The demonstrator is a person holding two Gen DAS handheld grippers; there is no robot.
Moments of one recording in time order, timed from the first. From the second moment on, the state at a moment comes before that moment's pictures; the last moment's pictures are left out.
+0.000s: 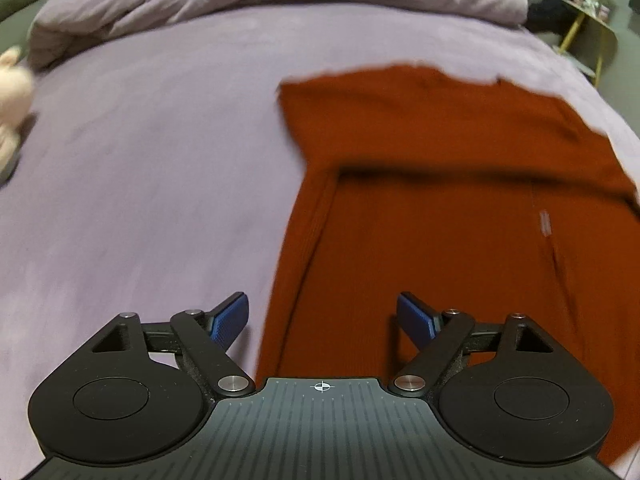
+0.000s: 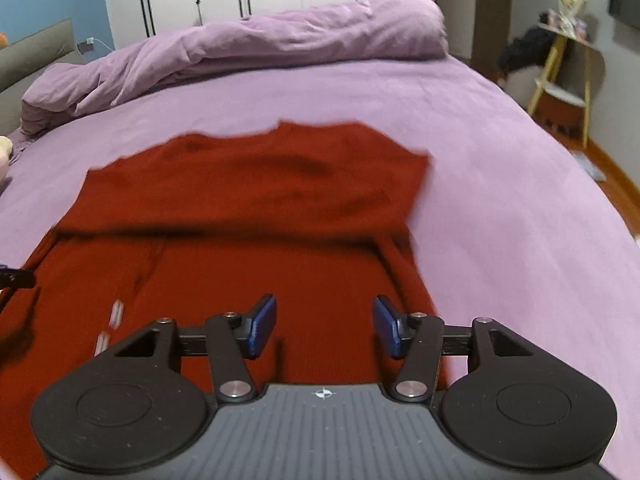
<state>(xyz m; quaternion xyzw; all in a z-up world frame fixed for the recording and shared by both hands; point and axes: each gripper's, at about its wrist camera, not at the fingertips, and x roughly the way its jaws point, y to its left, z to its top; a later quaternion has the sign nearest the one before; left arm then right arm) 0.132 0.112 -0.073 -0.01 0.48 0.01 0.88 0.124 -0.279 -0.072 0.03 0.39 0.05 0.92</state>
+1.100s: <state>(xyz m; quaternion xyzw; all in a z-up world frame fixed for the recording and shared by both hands) 0.112 0.150 -0.008 -0.22 0.42 -0.08 0.88 0.071 -0.349 -0.063 0.38 0.41 0.12 0.82</state>
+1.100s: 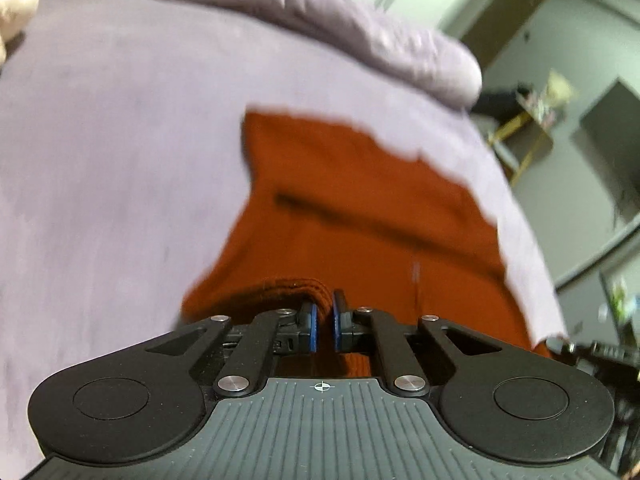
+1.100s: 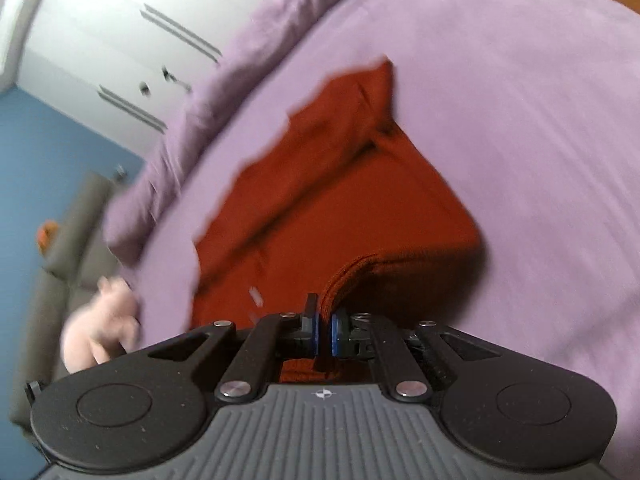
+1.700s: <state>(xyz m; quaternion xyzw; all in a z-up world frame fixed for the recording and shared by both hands) 0.197 0.165 -0.055 -0.14 0.39 -0.03 0.91 0.190 -0.325 -0.067 0.15 0.34 0.05 0.93</state>
